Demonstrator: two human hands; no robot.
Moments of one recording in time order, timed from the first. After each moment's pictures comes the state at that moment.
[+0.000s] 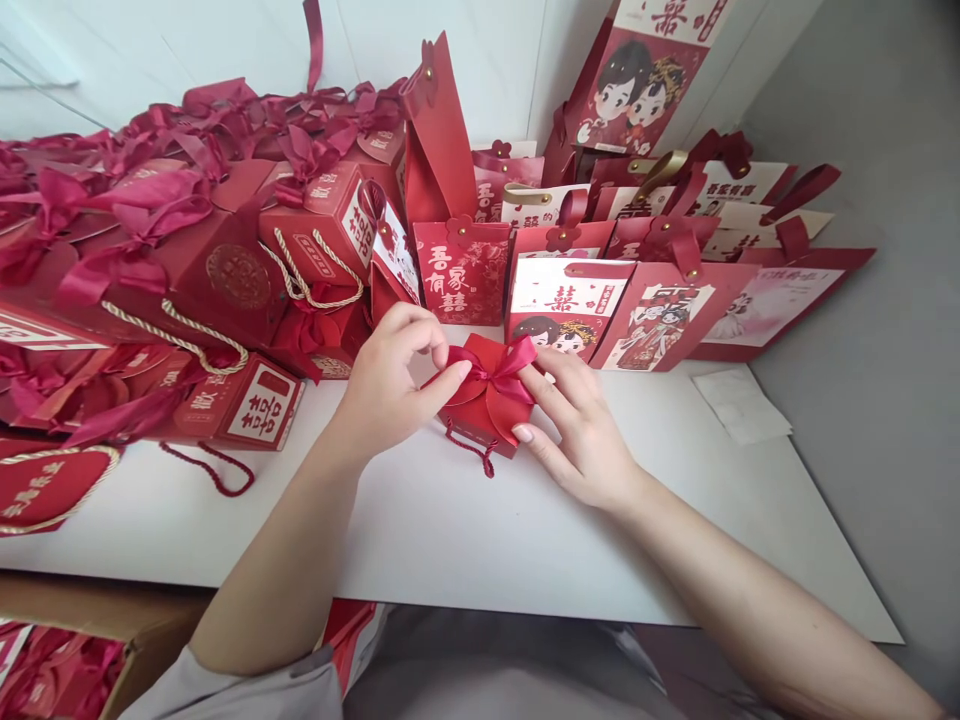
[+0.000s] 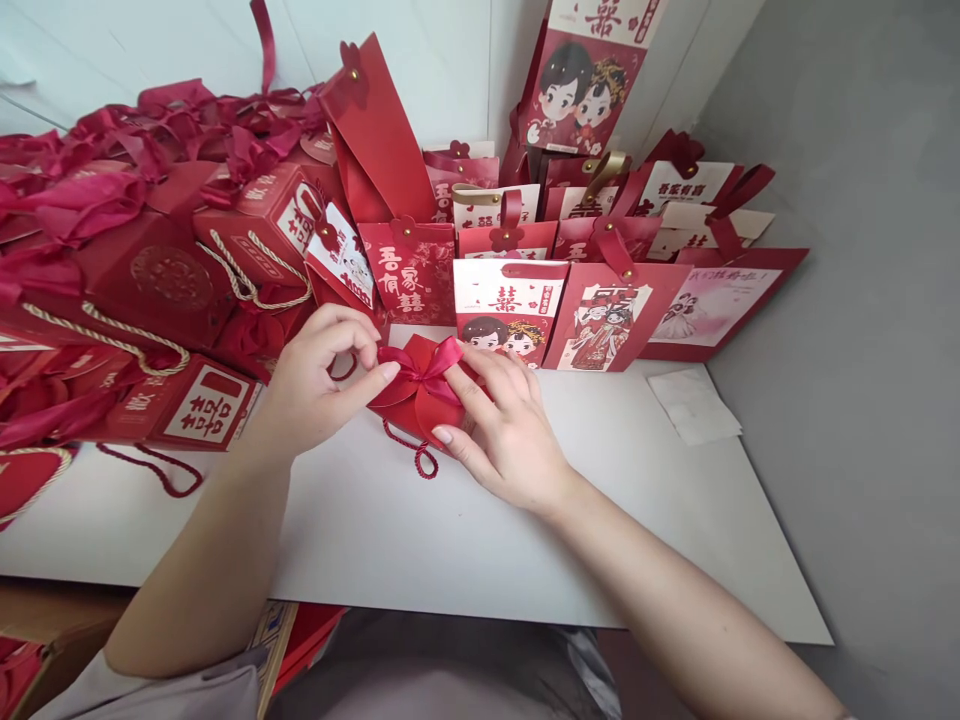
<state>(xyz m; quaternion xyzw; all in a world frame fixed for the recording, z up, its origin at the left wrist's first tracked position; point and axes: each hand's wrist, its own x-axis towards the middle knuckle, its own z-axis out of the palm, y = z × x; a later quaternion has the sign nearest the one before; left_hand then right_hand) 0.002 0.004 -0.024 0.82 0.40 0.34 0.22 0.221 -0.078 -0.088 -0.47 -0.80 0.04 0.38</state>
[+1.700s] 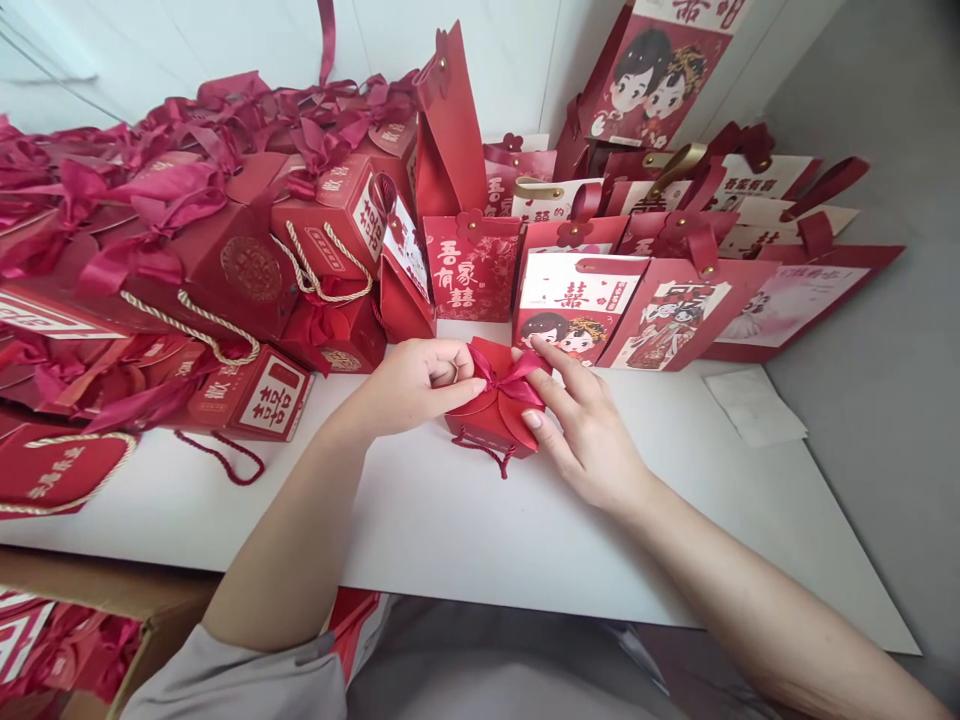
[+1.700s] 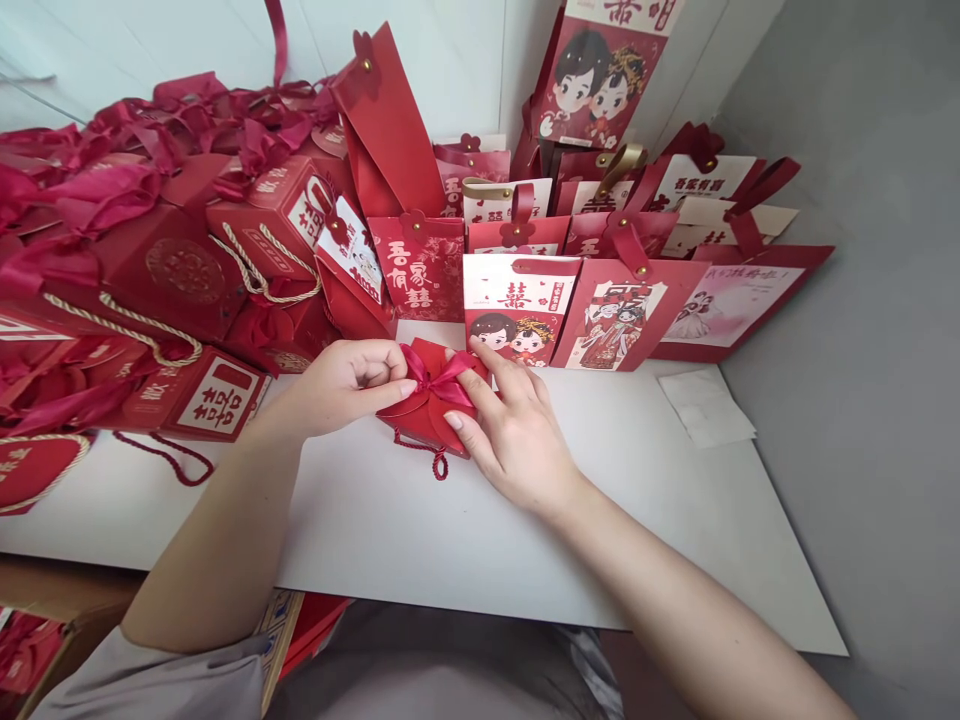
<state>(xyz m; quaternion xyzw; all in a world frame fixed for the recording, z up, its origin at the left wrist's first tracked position) 0.000 0.008 -0.025 0.77 0.40 0.18 0.46 0.216 -0.083 -0.087 -0.54 -0.77 0.07 0.33</state>
